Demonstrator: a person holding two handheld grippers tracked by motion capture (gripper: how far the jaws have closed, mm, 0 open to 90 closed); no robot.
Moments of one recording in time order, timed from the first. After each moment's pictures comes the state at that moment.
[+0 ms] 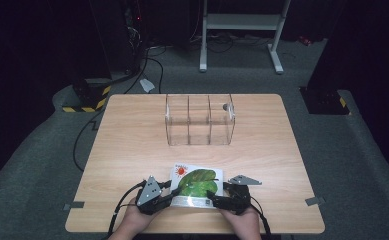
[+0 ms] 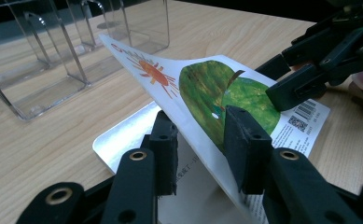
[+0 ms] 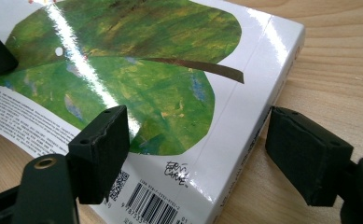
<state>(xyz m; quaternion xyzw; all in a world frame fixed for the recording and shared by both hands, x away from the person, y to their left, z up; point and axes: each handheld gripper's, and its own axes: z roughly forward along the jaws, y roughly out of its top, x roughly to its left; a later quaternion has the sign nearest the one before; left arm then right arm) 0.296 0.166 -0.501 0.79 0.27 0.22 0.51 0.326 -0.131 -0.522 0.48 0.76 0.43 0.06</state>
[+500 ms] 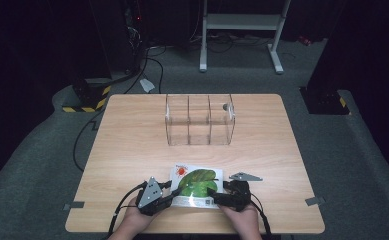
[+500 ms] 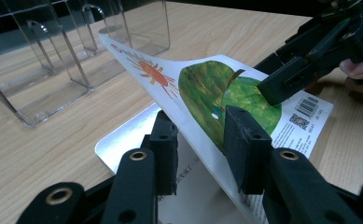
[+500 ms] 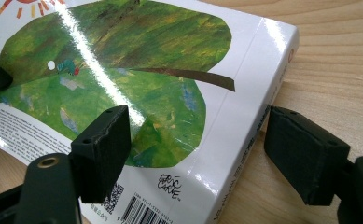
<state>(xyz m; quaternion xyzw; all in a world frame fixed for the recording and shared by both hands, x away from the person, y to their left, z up) 0.293 0.164 -0.502 0.79 0.26 0.24 0.51 0.335 -0.133 -0.522 0.50 0.75 0.43 0.04</state>
